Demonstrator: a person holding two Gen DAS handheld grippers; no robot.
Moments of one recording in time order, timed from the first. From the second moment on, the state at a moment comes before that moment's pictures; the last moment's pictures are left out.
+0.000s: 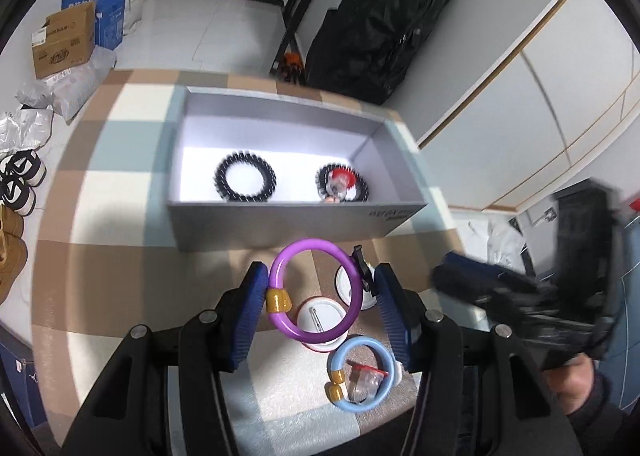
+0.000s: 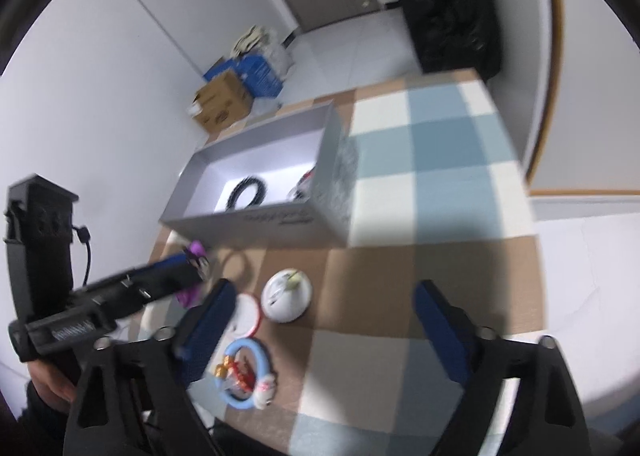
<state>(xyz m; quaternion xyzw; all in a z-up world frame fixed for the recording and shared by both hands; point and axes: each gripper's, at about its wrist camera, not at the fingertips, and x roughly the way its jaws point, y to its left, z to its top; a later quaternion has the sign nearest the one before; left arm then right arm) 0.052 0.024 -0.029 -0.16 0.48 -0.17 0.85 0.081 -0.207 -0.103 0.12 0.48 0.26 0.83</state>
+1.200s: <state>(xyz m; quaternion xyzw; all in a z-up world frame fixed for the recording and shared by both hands) 0.047 0.053 -0.005 -0.21 0.42 -0.18 0.86 0.090 -0.151 -0.106 0.06 0.49 0.26 0.83</state>
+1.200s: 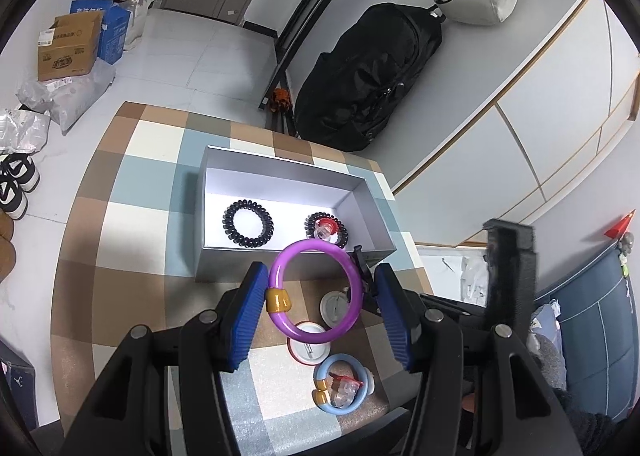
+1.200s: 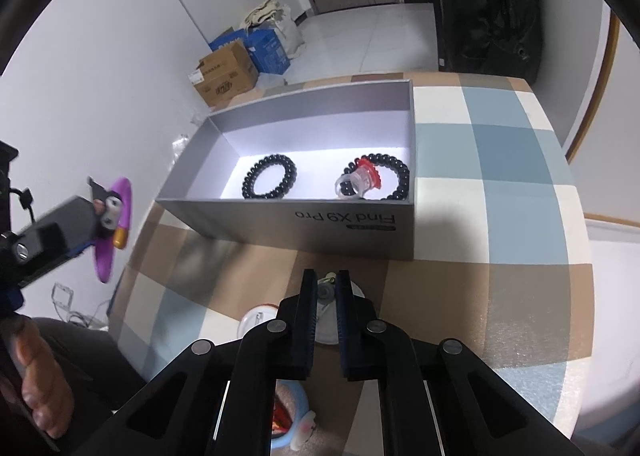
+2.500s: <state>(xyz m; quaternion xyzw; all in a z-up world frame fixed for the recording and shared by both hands) 0.117 0.042 -0.007 -0.23 0.43 -0.12 0.87 0.141 -0.157 -0.047 0.18 0.41 0.32 0.83</state>
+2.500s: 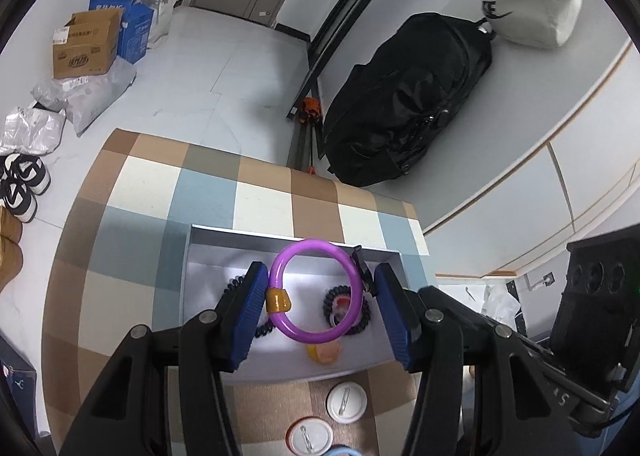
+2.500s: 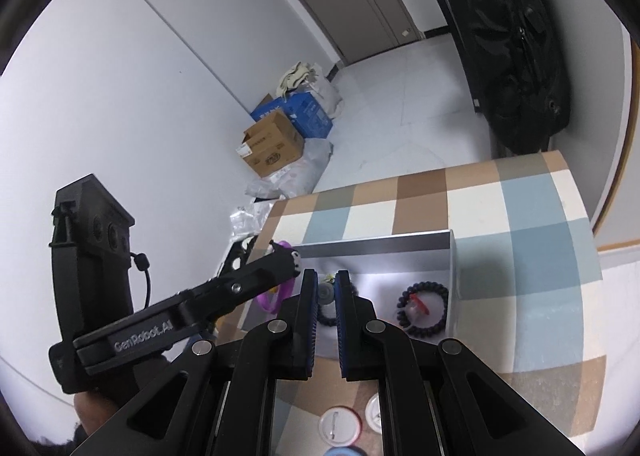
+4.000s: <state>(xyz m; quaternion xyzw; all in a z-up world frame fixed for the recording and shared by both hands) 0.121 0.040 -0.020 -0.23 0.47 -0.09 0.85 0.144 -0.188 -0.047 0.20 0.38 0.29 0.85</state>
